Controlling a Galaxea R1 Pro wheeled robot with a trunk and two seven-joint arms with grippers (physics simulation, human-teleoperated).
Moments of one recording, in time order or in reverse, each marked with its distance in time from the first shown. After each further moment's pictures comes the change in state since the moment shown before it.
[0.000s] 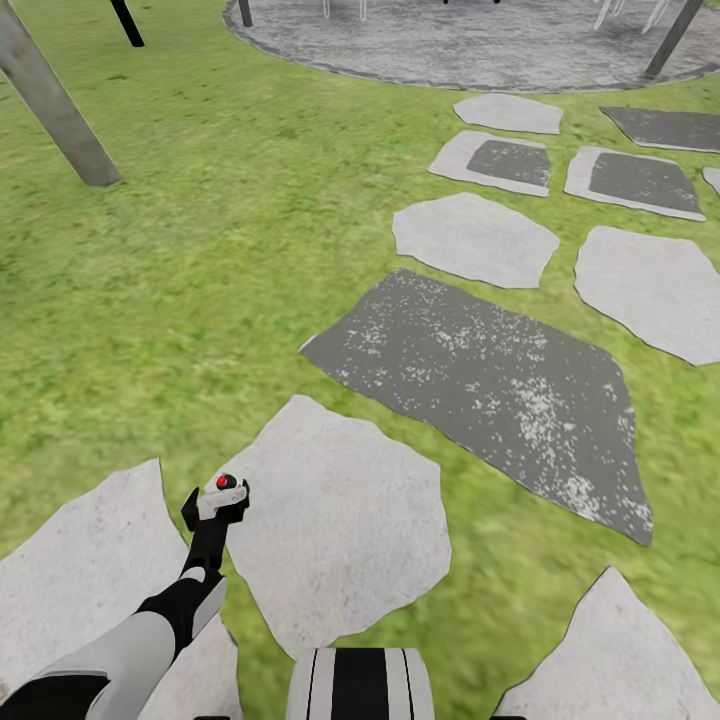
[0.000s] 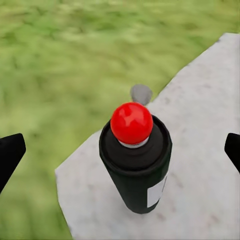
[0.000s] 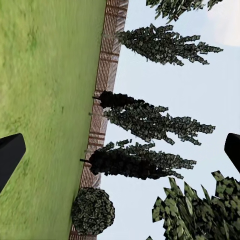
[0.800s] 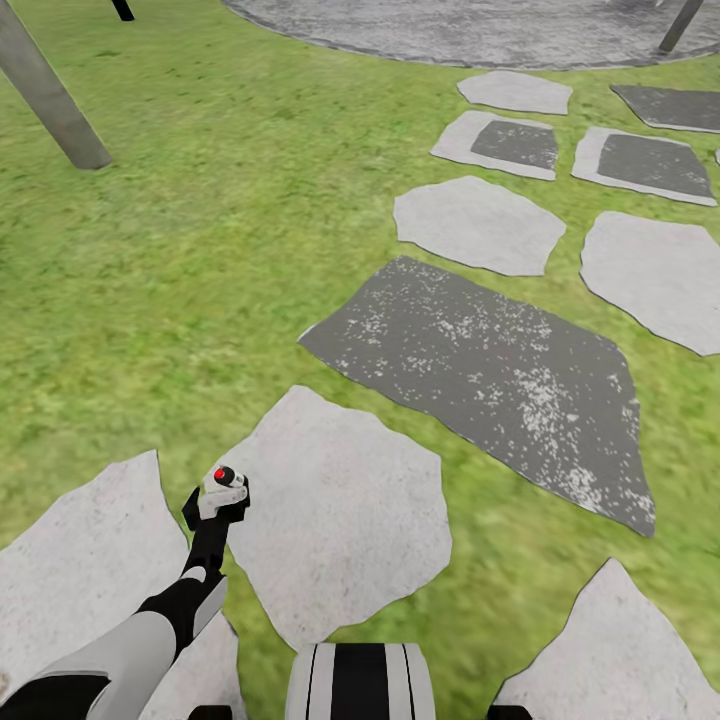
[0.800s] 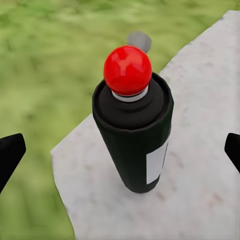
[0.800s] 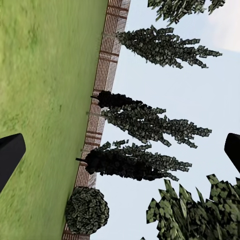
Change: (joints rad) left arm 0.000 -0.002 -0.002 -0.003 0.001 0.000 -0.001; right arm 0.000 -0.001 0.000 0.003 0.000 0.000 -0.002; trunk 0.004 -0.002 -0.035
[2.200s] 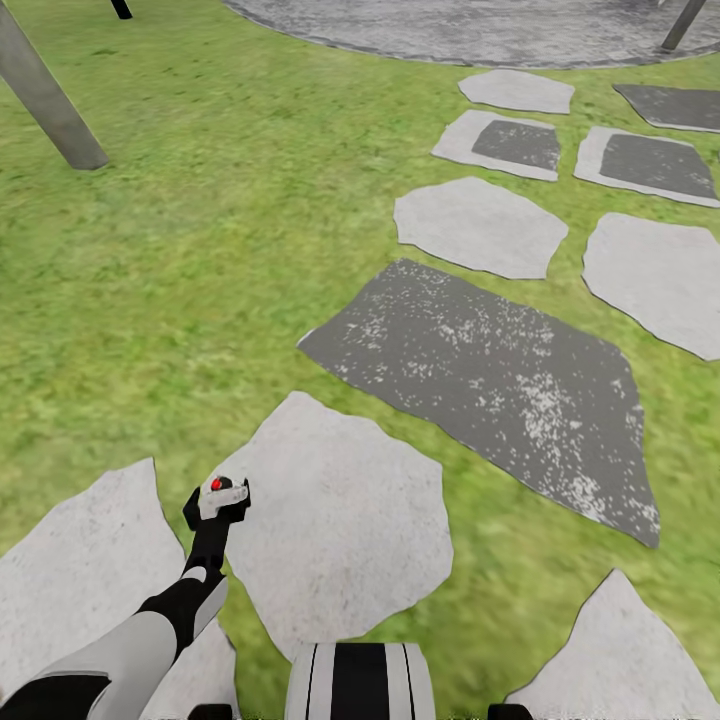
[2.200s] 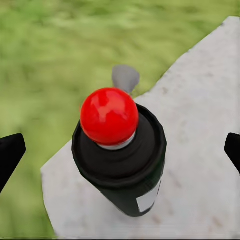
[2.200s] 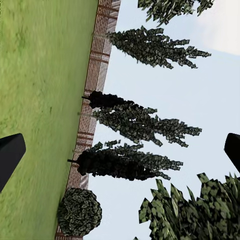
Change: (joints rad) left arm 0.001 -0.002 0.000 0.000 0.000 0.000 -0.001; right arm 0.000 -0.001 0.001 0.000 0.001 0.002 -0.043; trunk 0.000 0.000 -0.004
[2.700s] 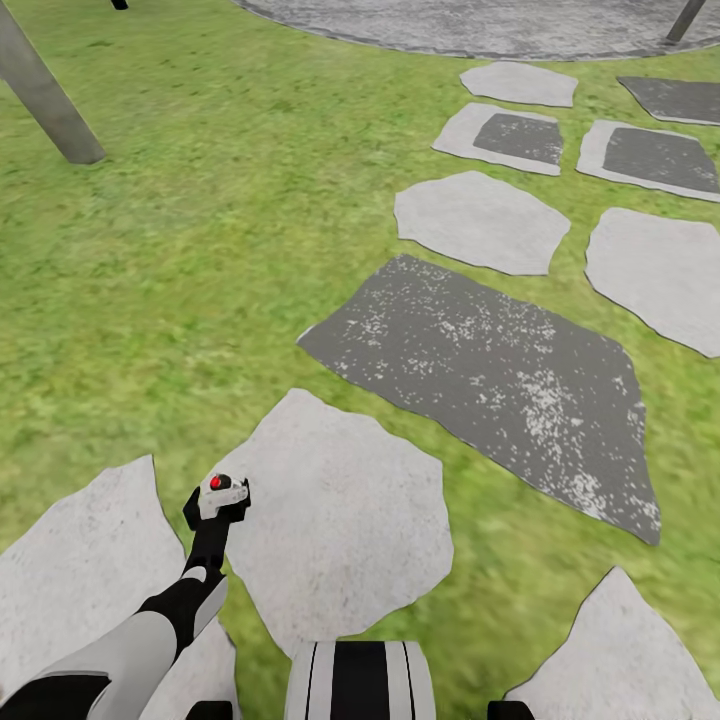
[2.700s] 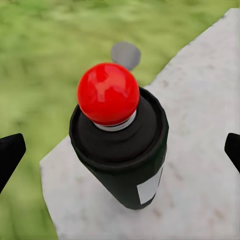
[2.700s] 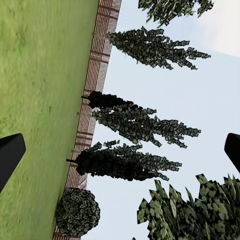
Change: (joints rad) left arm 0.000 0.000 0.000 0.000 0.000 -0.001 0.000; right arm 0.000 0.000 0.000 0.000 0.000 0.000 0.000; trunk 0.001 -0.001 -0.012
